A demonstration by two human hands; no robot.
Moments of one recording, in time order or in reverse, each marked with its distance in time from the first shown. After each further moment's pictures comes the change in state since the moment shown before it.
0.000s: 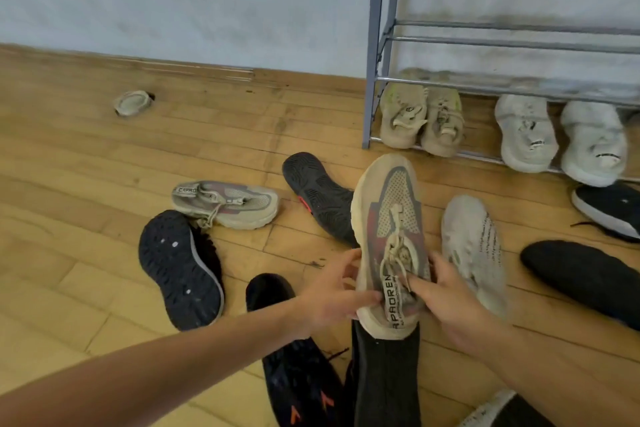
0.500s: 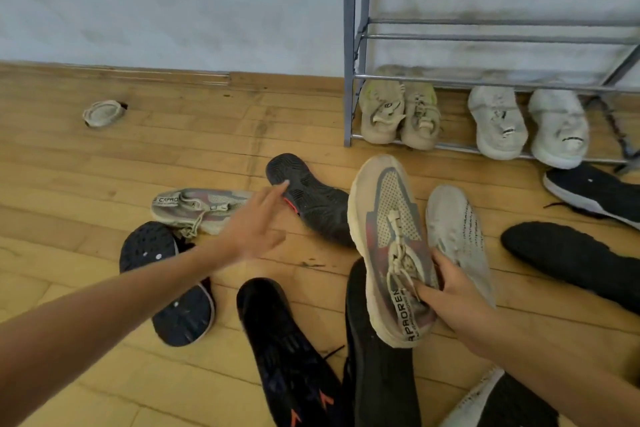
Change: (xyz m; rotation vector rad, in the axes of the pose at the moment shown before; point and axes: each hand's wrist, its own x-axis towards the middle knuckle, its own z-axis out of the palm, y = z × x) left_hand 0.052 0.004 -0.130 1.067 0.265 0.329; right_hand -0.014 0.009 -0.020 -0.126 0.062 0.000
